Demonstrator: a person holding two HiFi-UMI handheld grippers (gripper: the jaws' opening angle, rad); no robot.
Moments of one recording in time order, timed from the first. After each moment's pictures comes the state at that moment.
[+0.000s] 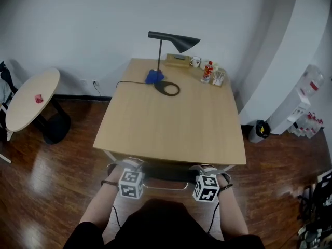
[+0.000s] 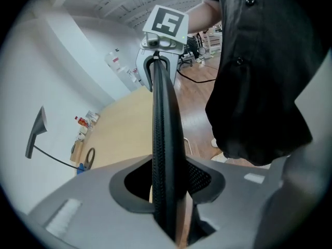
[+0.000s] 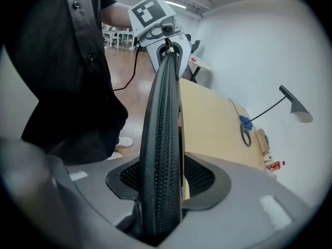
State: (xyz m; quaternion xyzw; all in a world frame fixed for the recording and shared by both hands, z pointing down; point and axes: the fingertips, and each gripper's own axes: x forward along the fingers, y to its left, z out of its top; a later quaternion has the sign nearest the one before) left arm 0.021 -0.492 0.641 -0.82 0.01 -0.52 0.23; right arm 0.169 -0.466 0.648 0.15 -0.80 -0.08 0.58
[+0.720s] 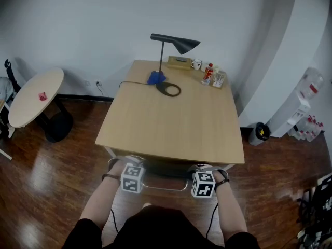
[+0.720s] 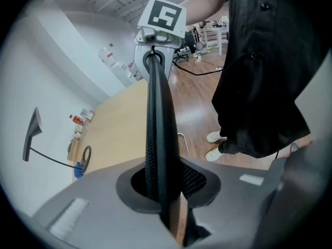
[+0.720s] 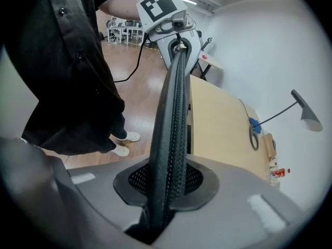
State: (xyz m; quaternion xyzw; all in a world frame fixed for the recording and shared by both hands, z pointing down) left arm 0.015 -0.480 0.649 -0.80 -0.01 -0.55 0.23; right arm 0.168 -0.448 0.658 0.10 -0.79 -0.09 0.60
